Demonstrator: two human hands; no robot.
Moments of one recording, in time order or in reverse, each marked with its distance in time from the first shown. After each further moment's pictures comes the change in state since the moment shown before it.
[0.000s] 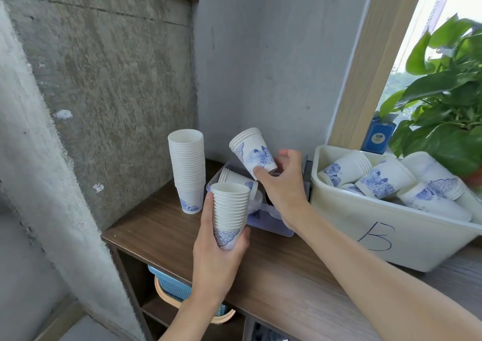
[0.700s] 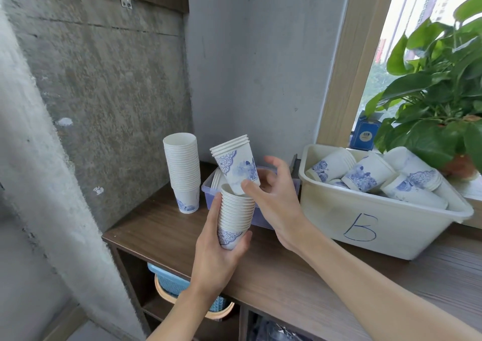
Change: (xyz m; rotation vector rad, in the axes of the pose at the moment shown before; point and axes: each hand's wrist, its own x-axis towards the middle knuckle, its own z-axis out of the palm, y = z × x) left_hand -0.002 0.005 -0.001 -0.014 -0.160 0.116; right_hand -0.051 -0.019 -0.016 0.196 -0.198 0.049
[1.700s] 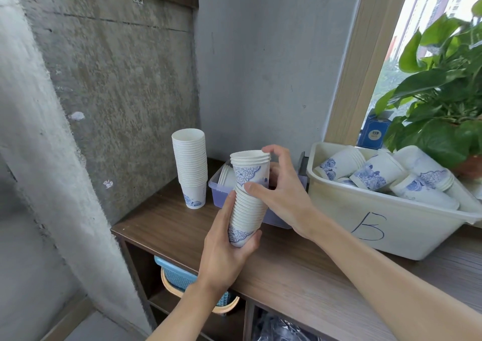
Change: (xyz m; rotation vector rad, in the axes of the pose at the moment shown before) left_hand -0.002 -0.003 -0.001 -0.002 -0.055 0.051; right_hand 0.005 -0.011 -0.010 -0.210 -0.212 -0.126
